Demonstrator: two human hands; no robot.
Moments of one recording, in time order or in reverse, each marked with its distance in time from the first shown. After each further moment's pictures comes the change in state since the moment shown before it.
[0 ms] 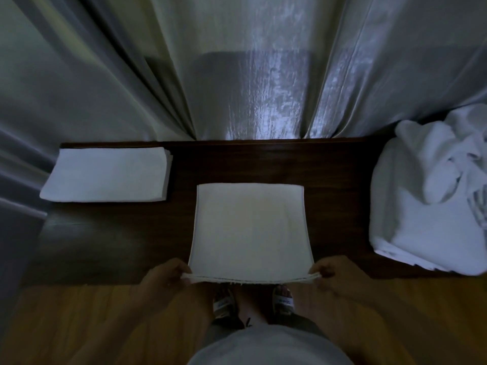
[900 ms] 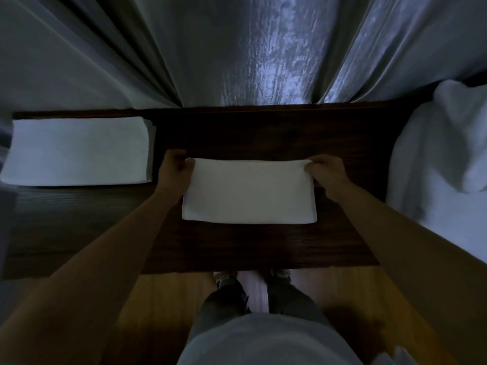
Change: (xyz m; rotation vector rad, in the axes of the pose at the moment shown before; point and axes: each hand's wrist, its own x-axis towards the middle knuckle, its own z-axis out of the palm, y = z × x) left_hand 0.207 0.057 -0.038 -0.357 0.406 -0.215; right_hand 0.175 -0.072 -0.069 0.564 0.461 0.173
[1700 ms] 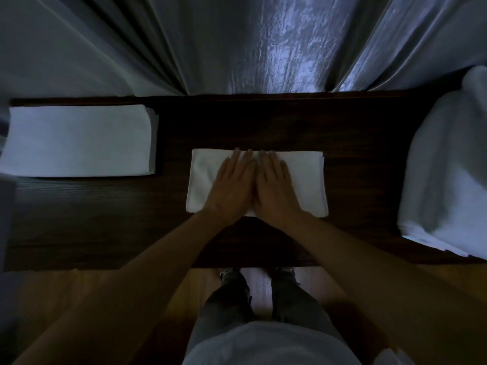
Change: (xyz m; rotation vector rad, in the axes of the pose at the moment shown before) left_hand -0.059 0.000 0.080 0.773 -0.225 0.786; right_hand -0.051 0.040 0.117 -0.976 -0.094 -0.841
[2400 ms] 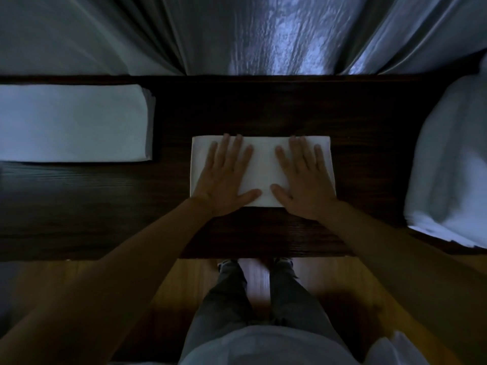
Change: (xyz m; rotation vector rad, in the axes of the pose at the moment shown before) left_hand -0.013 -0.033 0.013 0.158 -0.090 0.013; right_hand -0.024 0.064 -0.005 -0.246 -0.023 -0.043
